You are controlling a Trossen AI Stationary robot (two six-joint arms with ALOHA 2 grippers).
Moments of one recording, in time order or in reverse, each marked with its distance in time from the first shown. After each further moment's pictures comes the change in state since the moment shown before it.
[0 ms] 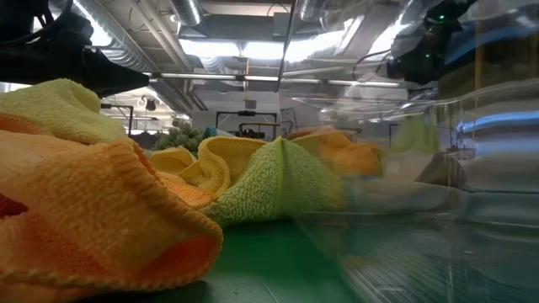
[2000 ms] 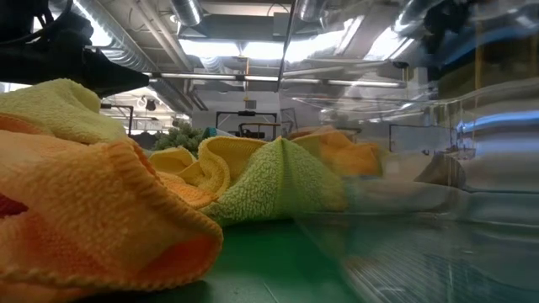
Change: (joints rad) left arm 0.000 0.000 0.000 0.000 0.000 0.001; right arm 1.284 -0.008 0.035 -0.107 0.025 0.575
